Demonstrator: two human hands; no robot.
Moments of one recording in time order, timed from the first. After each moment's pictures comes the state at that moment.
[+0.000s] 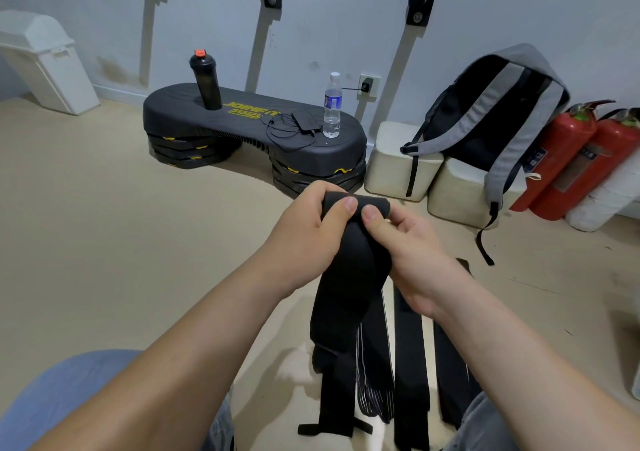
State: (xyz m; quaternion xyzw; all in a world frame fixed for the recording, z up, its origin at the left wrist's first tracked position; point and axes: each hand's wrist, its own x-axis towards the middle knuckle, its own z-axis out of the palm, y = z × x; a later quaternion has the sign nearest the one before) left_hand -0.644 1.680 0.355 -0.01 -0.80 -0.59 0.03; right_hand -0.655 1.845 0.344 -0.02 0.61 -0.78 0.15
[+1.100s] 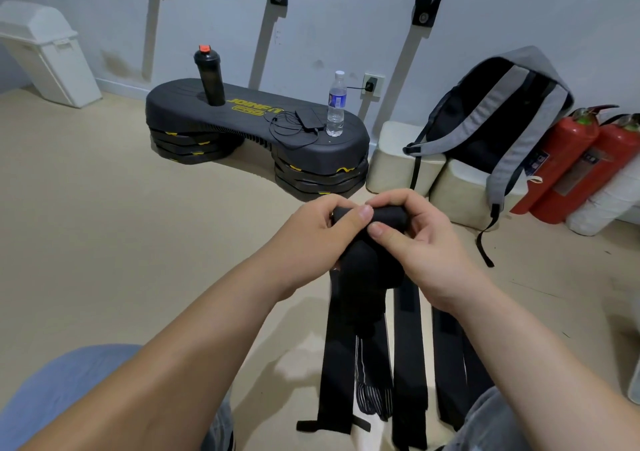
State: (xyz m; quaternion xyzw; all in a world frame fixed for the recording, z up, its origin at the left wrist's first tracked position) left_hand -0.638 1.677 0.356 -0.01 -0.77 -0.63 -0.05; right_hand -0.658 1.857 0.340 -0.14 0.68 -0.71 0.05
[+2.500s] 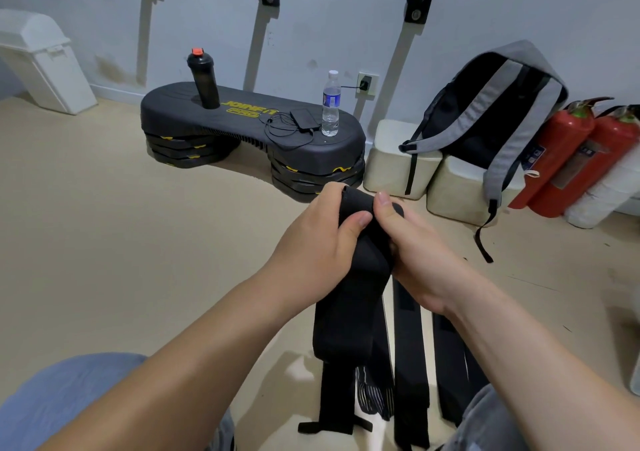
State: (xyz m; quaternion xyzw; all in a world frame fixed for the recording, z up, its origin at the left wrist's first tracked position) left_hand -0.634 1.689 0.346 -0.12 -0.86 -0.48 0.10; right_hand -0.658 1.850 0.347 -0.04 0.64 -0.75 0.19
